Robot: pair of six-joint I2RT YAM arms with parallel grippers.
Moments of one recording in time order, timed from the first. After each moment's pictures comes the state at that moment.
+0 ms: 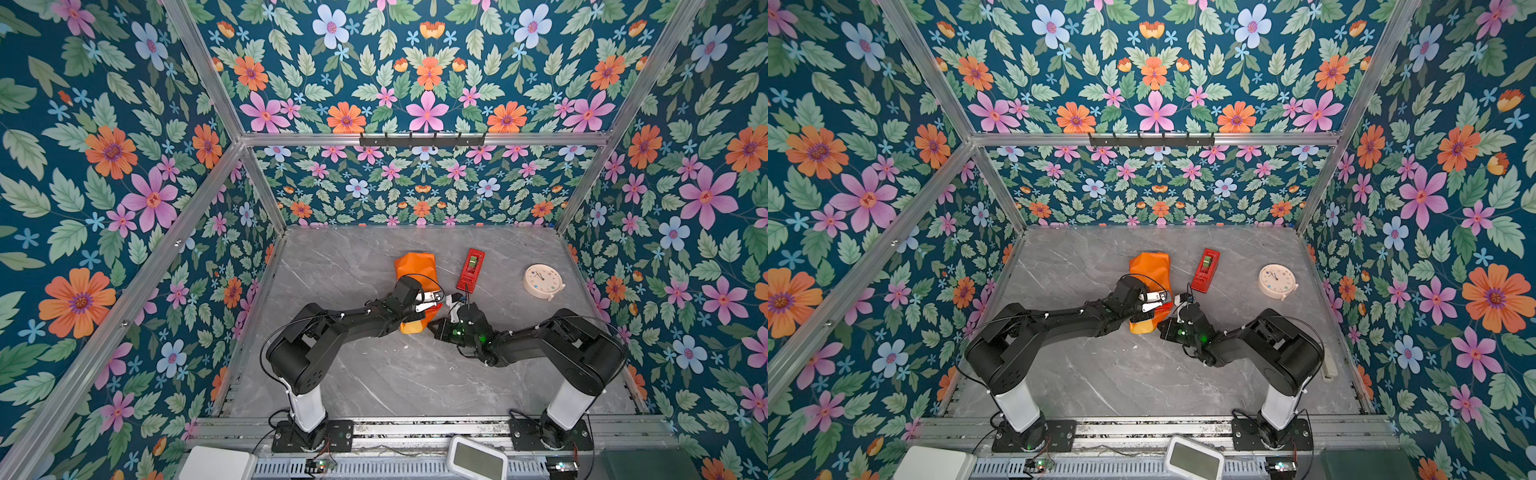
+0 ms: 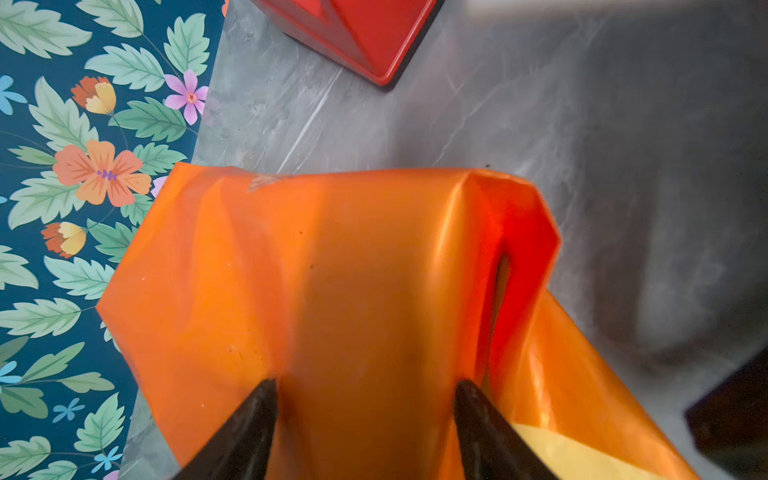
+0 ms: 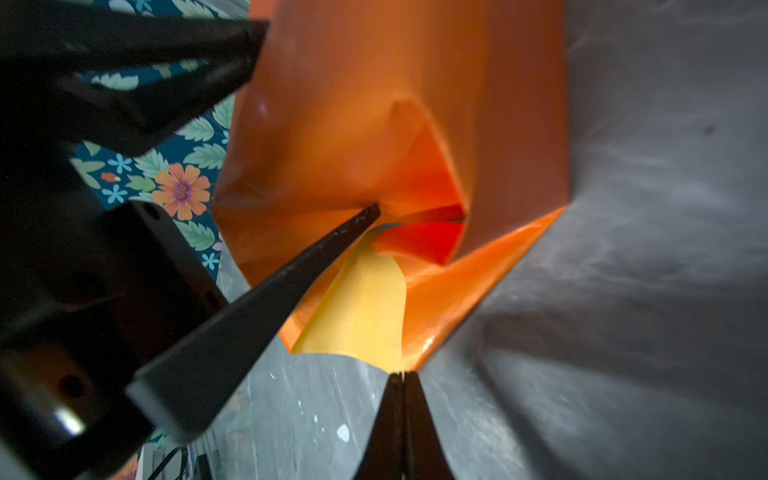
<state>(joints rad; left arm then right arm) -0.75 1.78 0.94 0.12 -0.11 0.76 0.67 1.69 0.52 0.64 -0.22 0.90</state>
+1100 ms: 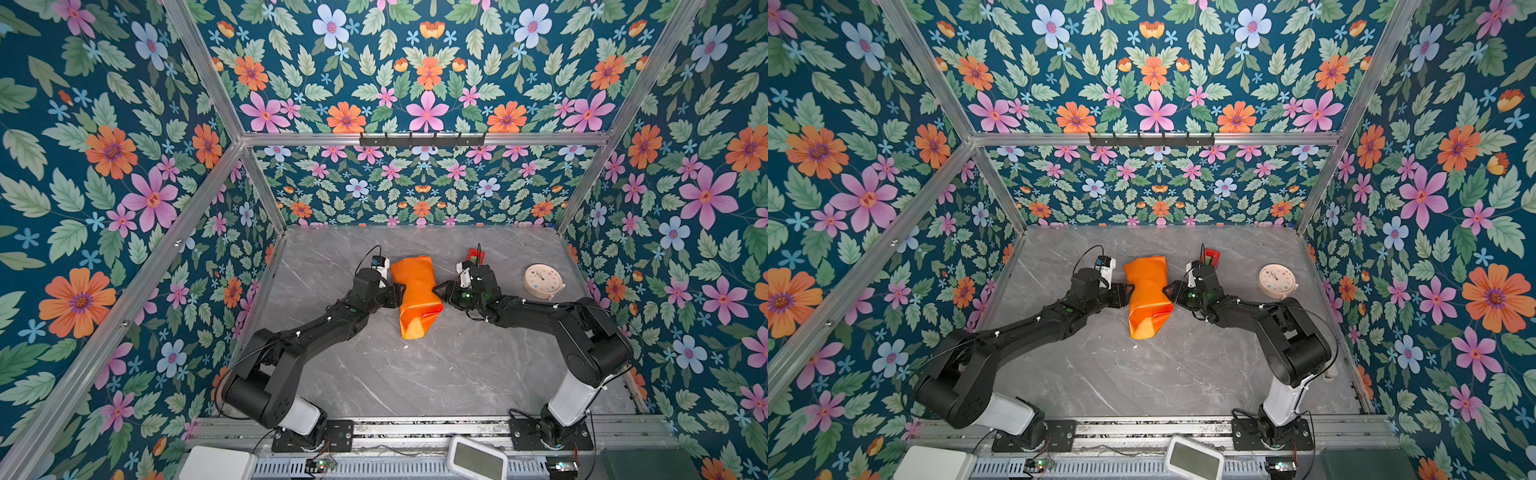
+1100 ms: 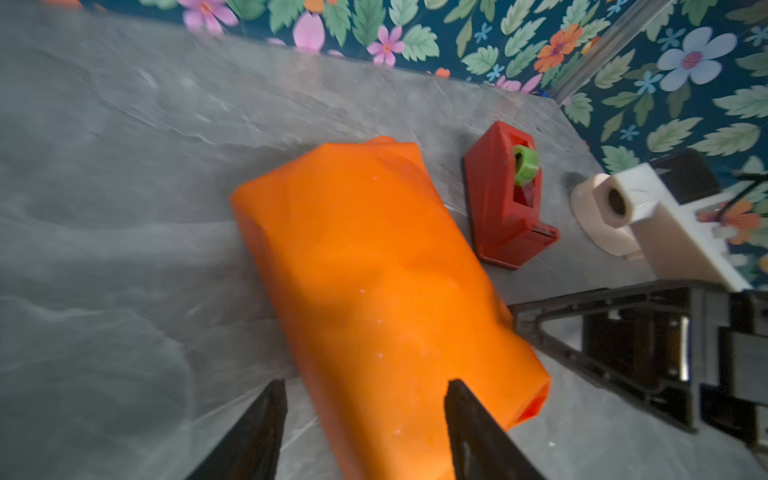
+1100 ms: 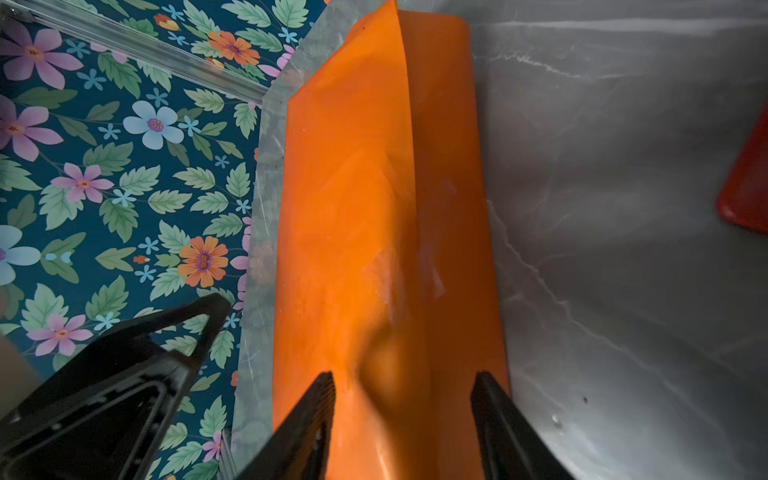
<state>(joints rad) -0.52 1.55 0.80 0.20 0.13 -0.43 0.46 1.75 0.86 0.31 -0.39 0.85</state>
